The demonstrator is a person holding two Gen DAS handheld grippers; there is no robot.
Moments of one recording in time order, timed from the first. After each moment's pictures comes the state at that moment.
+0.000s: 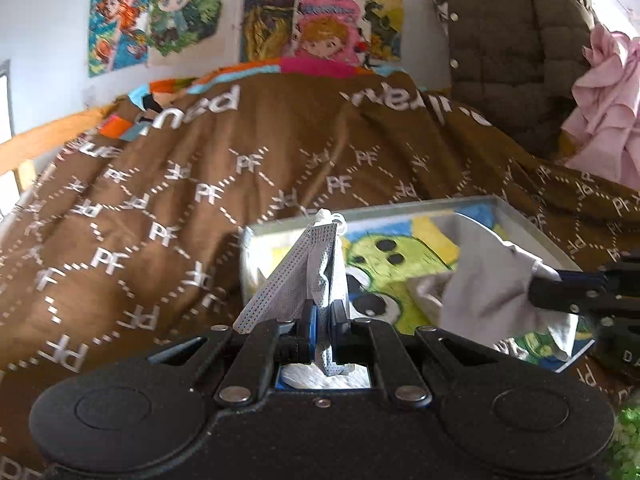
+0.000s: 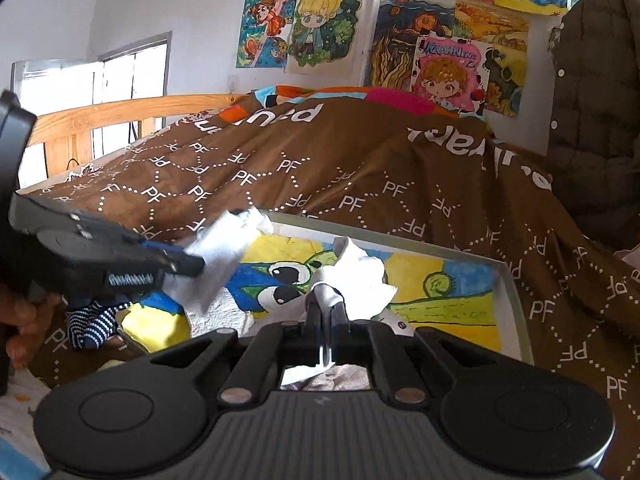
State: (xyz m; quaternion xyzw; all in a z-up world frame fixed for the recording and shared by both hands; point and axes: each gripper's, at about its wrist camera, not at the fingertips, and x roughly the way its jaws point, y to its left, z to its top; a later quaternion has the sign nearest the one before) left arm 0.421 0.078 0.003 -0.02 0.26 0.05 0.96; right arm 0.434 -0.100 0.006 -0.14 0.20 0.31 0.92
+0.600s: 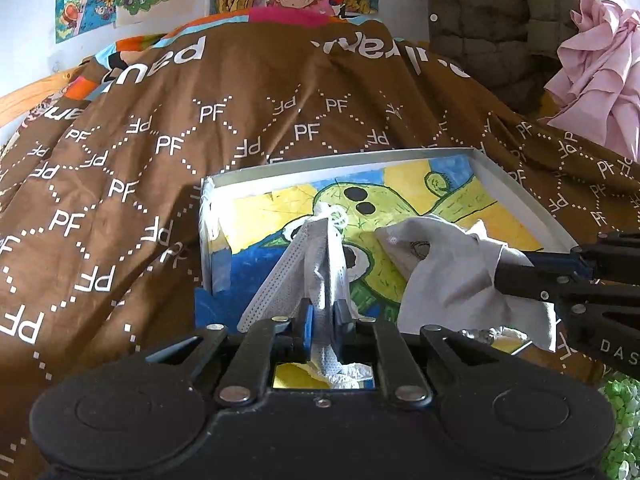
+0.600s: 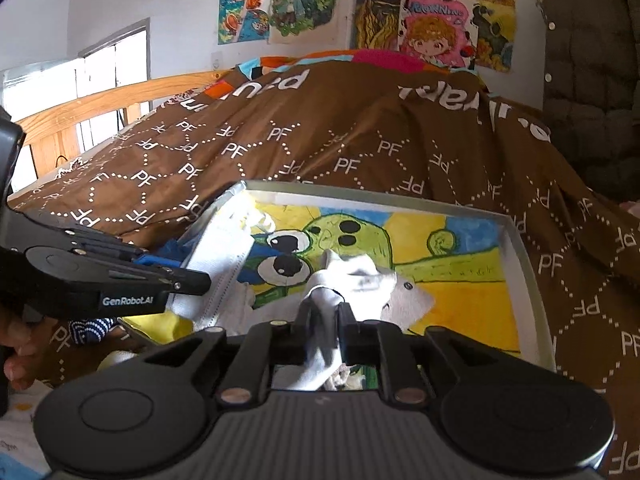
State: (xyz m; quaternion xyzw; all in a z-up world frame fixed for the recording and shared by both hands) left arm 0.433 0.070 -0.012 -0.03 0.33 0.01 0.94; right arm 0.443 -0.099 -0.003 -0.11 0.26 0.29 0.91
